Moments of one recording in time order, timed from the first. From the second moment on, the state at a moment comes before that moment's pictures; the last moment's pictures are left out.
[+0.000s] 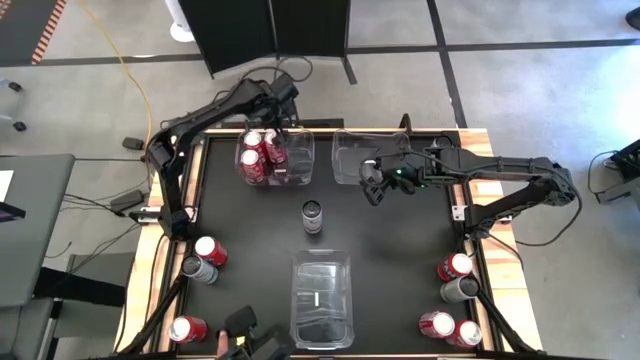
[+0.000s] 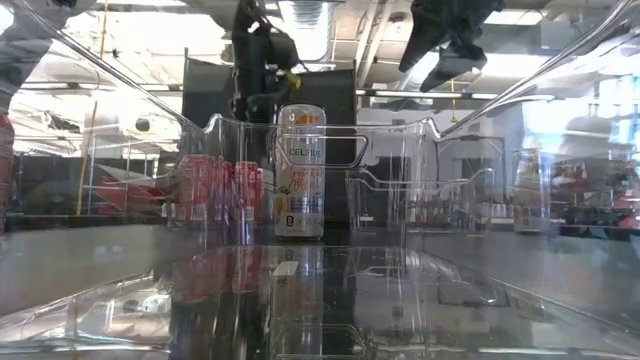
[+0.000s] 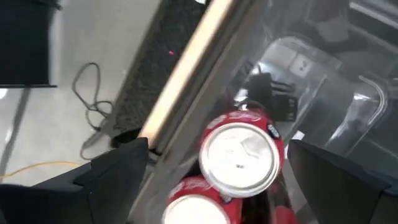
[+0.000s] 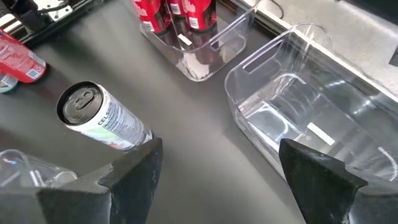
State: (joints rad) left arm 0.69 1.90 1.87 -1.19 -0.26 0.22; right arm -0.11 1.27 1.21 -0.75 0.31 0.52
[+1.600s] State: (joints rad) left arm -0.19 1.64 2.23 -1.55 -0.33 -0.49; right arm -0.13 1.27 1.22 -0.65 -0.07 0.47
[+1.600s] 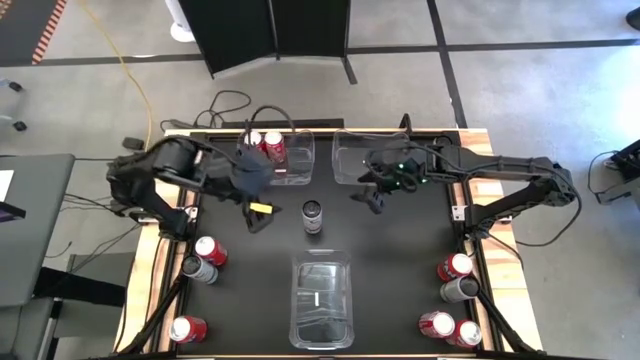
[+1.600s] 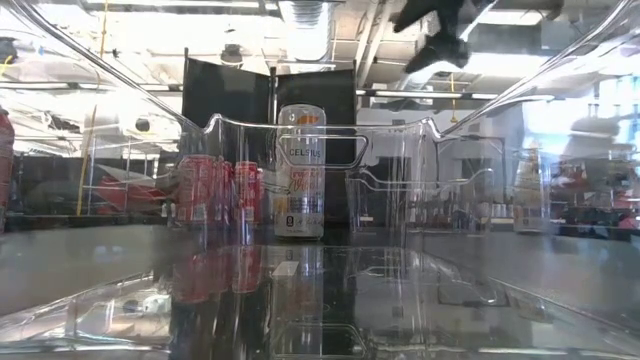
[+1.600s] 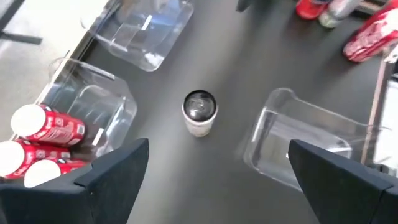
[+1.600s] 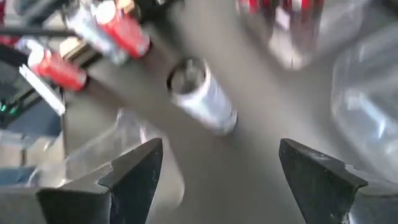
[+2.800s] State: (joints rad) left arm 0.00 1.79 2.23 -1.26 -0.16 0.06; right arm 0.74 1.27 1.27 -1.18 -0.02 1.22
